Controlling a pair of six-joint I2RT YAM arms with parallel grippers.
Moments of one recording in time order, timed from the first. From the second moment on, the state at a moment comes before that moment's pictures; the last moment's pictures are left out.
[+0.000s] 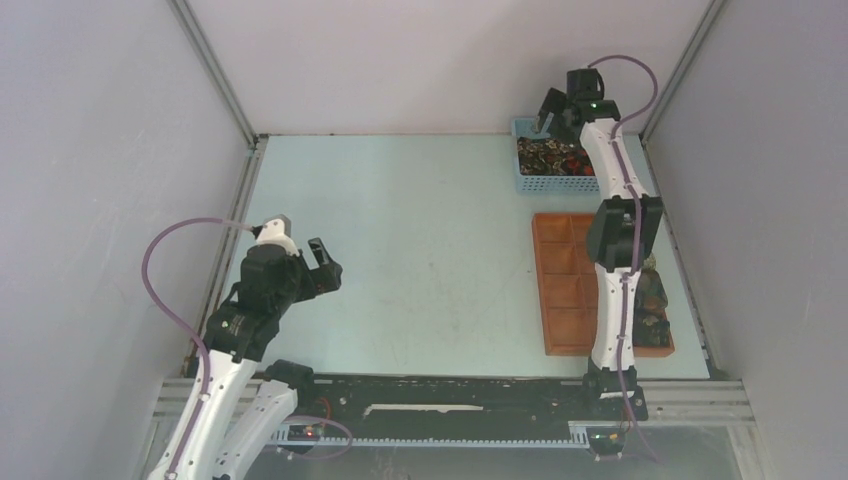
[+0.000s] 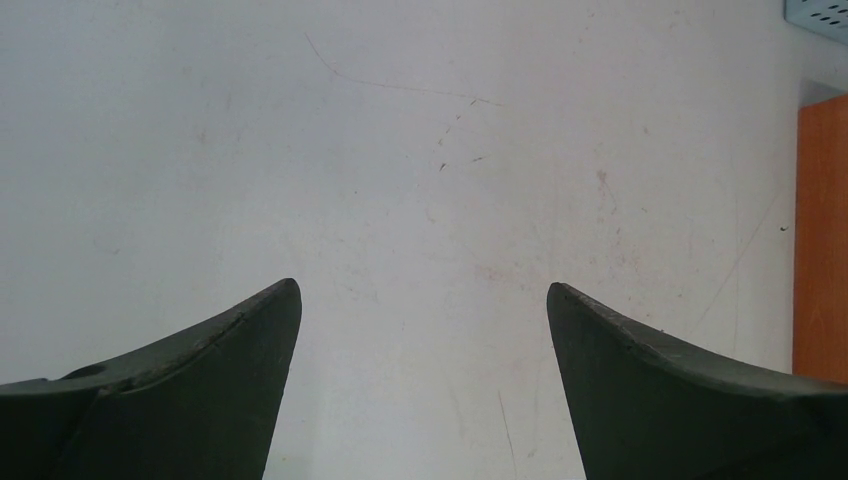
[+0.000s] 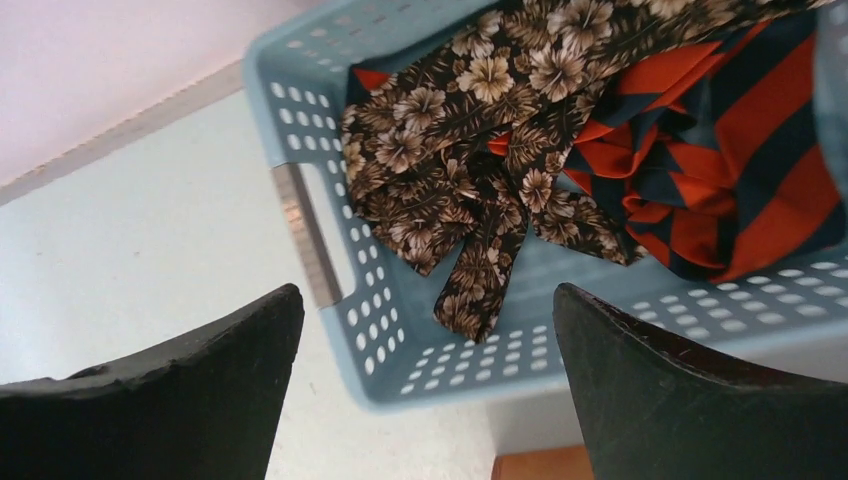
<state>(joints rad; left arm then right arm) -0.25 0.59 0.76 -0.77 -0.11 -0.45 0.07 2.34 2.38 -0.81 0.08 0.46</state>
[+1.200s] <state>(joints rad) -0.25 0.64 0.76 -0.77 -0.16 -0.45 0.05 2.73 2.55 -0.55 0.05 0.59</state>
